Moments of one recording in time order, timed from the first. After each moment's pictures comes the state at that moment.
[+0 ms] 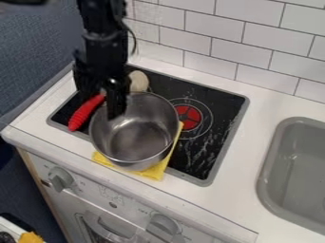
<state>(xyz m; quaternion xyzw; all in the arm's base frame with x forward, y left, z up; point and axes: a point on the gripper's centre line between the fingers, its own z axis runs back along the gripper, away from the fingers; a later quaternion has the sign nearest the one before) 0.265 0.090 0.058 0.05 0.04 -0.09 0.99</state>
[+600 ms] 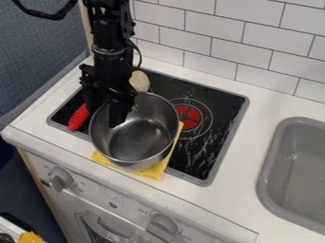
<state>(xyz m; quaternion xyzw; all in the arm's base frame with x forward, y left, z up) 0.272 0.091 0.038 0.04 0.07 -0.08 0.99</state>
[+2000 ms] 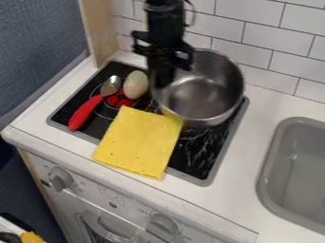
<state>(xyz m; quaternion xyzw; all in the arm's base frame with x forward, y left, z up) 0.343 0.021 0.072 -0.03 0.02 -0.08 1.00</state>
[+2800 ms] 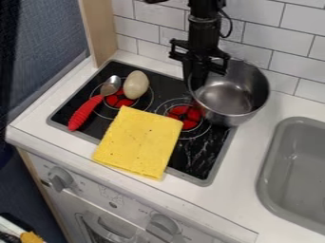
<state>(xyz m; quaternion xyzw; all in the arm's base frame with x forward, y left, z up) 0.404 0.006 0.035 -0.01 0.04 -0.07 1.00</state>
